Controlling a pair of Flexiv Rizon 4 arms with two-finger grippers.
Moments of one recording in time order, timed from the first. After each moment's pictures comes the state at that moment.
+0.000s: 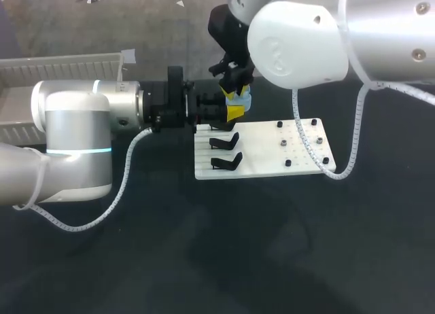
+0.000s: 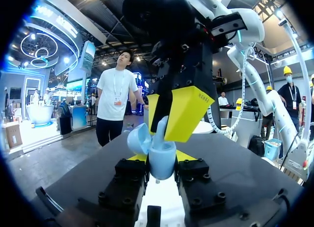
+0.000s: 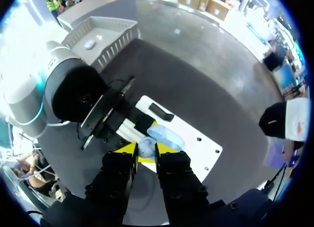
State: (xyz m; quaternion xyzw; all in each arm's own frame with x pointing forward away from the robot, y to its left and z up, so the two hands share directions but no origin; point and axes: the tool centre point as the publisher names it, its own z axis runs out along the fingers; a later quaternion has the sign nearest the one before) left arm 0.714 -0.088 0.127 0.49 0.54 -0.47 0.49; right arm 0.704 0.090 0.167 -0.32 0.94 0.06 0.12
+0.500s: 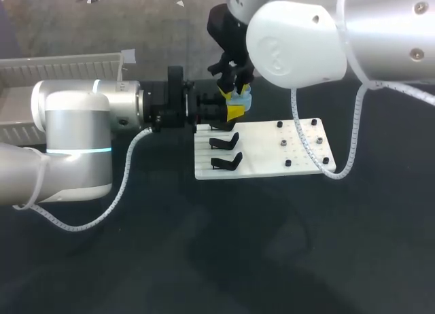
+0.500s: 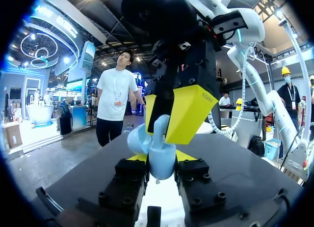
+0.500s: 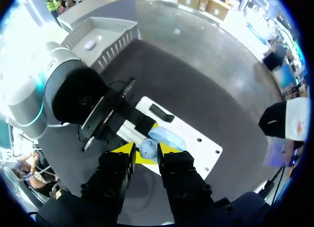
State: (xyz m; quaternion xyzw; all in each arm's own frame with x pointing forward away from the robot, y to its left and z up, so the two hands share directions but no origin) left arm 0.714 -0.089 0.128 0.49 0.54 -0.47 0.49; right arm 0.706 0.092 0.168 -0.32 0.94 0.06 0.12
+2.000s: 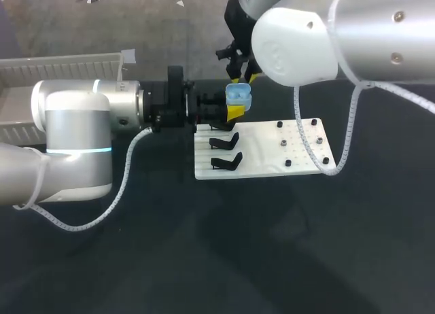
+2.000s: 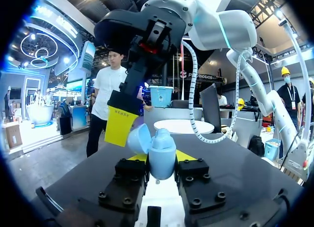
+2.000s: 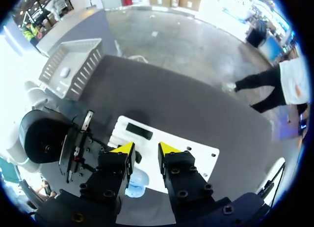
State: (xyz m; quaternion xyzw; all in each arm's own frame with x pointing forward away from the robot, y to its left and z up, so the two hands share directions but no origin) left arm 0.714 -0.089 0.128 0.49 0.54 -0.47 0.49; right arm 0.759 0.074 0.154 -0.20 0.97 0.07 0.14
